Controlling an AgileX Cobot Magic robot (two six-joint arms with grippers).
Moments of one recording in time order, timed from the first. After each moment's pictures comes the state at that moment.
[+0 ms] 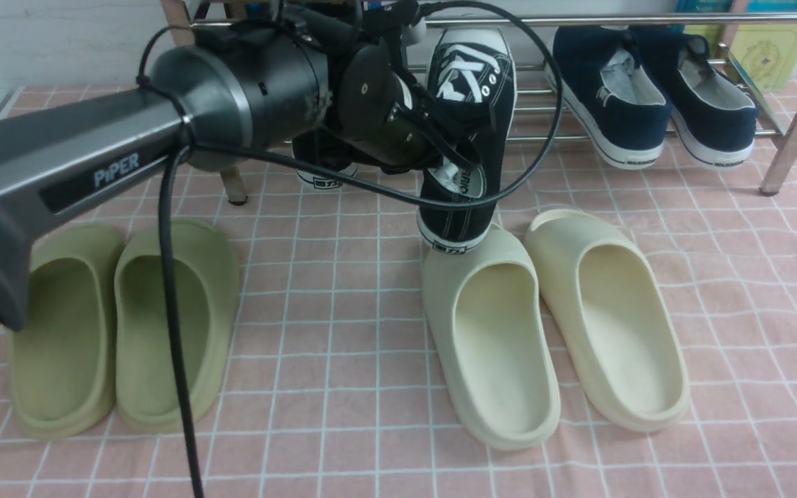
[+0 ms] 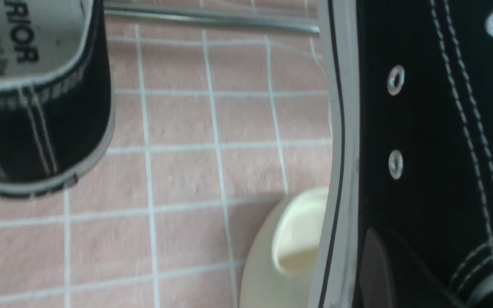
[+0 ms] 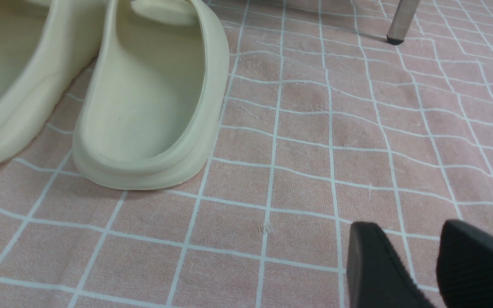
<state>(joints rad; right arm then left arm) 0.03 -0.01 0.01 0.05 0.38 -0.14 -0.57 1.95 -1.67 0.09 0.47 -0.59</state>
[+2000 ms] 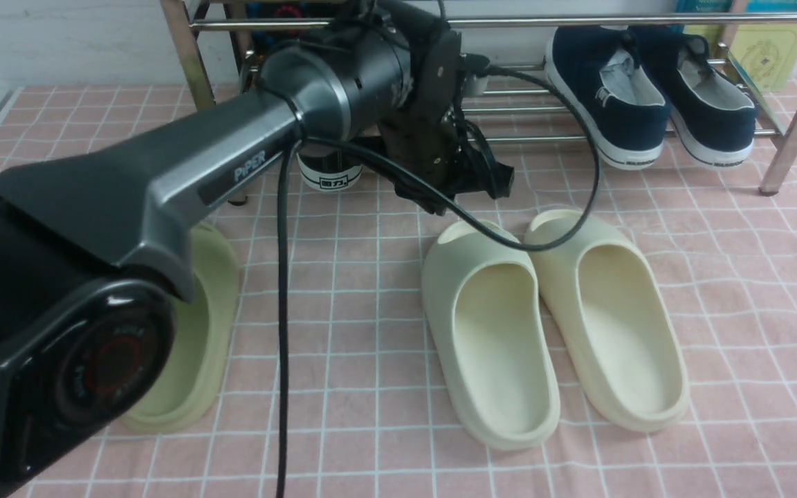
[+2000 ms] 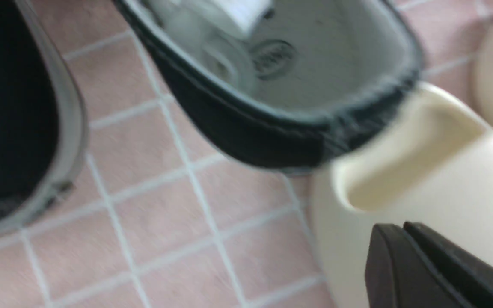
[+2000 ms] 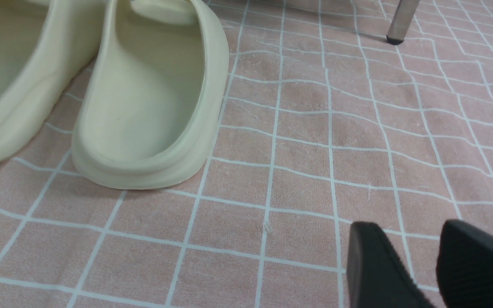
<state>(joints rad) 0.03 -0.01 0.01 0.04 0.38 -0.14 -0.62 2.18 -2.00 0.16 0.90 -0.28</state>
